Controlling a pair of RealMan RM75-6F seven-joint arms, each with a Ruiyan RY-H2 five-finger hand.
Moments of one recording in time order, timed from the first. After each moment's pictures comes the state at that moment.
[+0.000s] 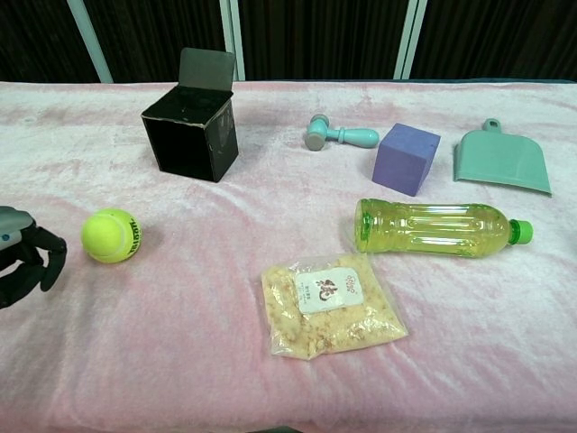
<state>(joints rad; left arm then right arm) -0.35 -1.40 0.02 -1.62 1.38 1.04 0.39 -0.01 -1.02 -0.02 -1.76 -1.52 1.46 -0.20</state>
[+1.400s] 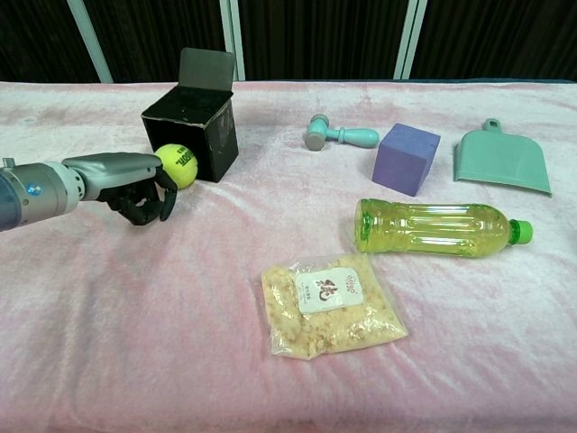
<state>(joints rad) -0.75 -1.67 -0.20 -1.13 1.14 0.65 0.21 -0.01 -1.03 -0.01 -1.74 -1.49 1.47 -0.17</state>
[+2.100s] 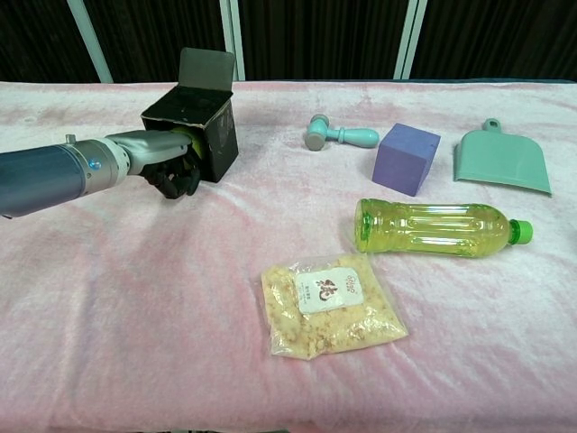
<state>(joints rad) -0.90 -1.80 -0.24 -0.89 1.04 0.60 0.27 -0.01 -1.03 -0.01 -1.75 -1.49 1.46 -0.16</state>
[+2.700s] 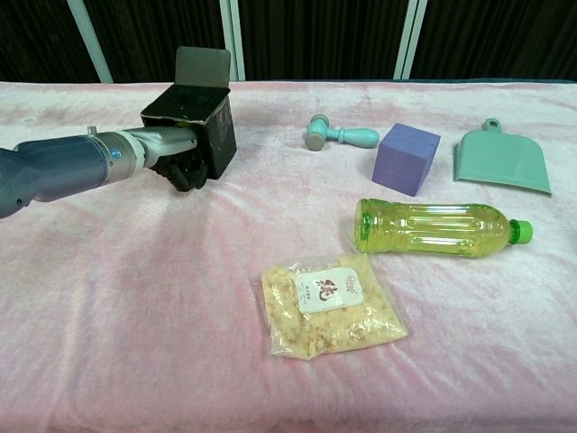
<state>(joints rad) -0.97 -1.85 -0.27 -0.77 0.97 0.53 0.24 -0.01 -1.03 -0.01 -1.75 -1.49 1.46 -0.17</state>
